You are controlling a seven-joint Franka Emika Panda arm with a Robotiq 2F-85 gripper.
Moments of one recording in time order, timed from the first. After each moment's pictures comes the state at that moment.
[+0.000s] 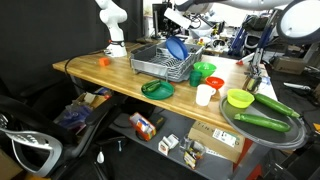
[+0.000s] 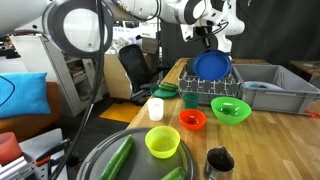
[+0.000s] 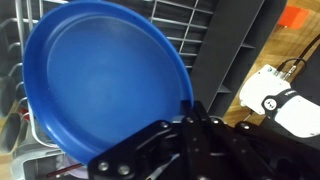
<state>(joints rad) 0.07 1.31 0.03 -0.37 0.07 2.25 0.77</state>
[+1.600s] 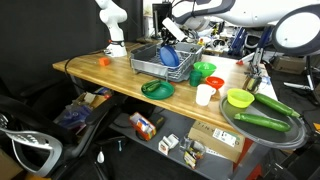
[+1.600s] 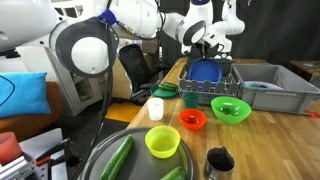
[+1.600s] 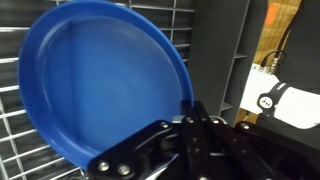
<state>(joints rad) 0.04 1.41 0.13 -0.37 0.20 2.42 0.81</state>
